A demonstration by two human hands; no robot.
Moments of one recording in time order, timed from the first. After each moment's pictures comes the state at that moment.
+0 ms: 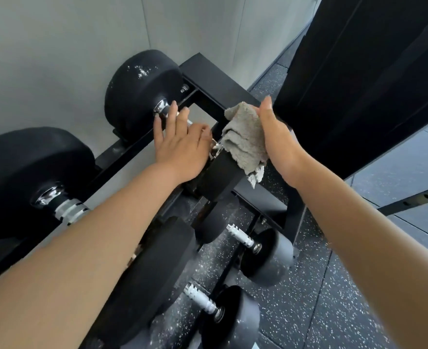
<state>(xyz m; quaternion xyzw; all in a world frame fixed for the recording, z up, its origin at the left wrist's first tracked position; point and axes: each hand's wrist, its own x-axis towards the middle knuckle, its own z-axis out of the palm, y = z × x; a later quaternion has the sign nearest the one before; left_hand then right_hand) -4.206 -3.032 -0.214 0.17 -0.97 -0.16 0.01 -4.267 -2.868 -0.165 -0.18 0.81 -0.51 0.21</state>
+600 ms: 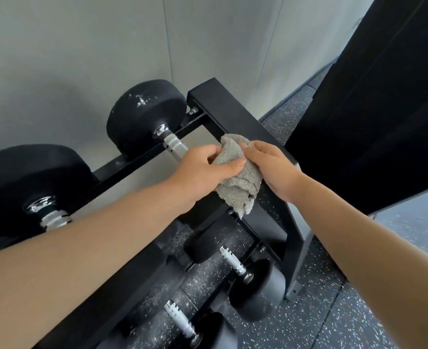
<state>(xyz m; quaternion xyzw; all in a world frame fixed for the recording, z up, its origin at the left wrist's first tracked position) -4.220 -2.978 -0.161 0.25 -0.71 -0.66 0.02 -4.343 -2.863 -0.189 -0.18 0.73 -0.55 0.36</state>
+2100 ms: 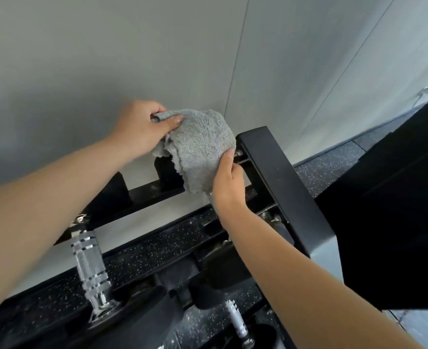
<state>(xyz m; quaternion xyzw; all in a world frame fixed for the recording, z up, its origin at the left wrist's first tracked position) -4.205 -3.162 -0.132 0.38 -0.81 -0.38 0.25 -4.290 -3.014 -0.186 -0.13 0.77 -0.56 0.29</state>
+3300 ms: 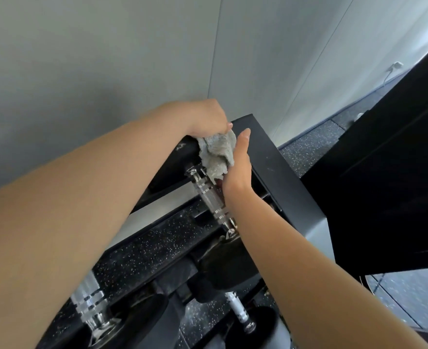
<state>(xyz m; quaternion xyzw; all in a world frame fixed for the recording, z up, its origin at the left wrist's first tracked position) -4.308 -3.131 -0.103 0.22 -0.94 -0.22 -0.11 -4.313 -3.026 -0.186 -0.03 0.71 -0.64 0.30</state>
